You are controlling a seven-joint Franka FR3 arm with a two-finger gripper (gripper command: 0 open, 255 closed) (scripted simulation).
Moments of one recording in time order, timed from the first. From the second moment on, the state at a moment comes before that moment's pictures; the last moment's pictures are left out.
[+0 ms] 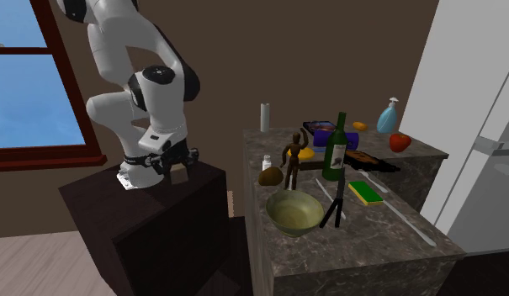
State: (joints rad) arm -0.24 -0.33 0.04 -2.74 0.14 2.14 0.23
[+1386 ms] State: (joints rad) arm -0.11 0.37 0.15 -1.85 0.12 2.00 0.50
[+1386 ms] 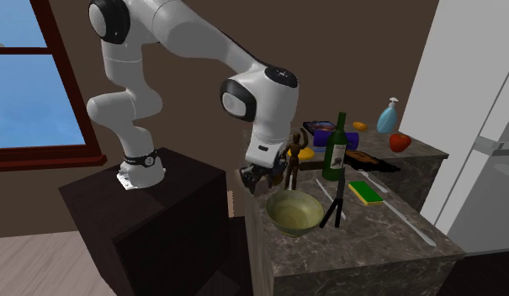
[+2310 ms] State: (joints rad) arm 0.00 0.88 0.15 -1.06 0.06 1.72 0.62
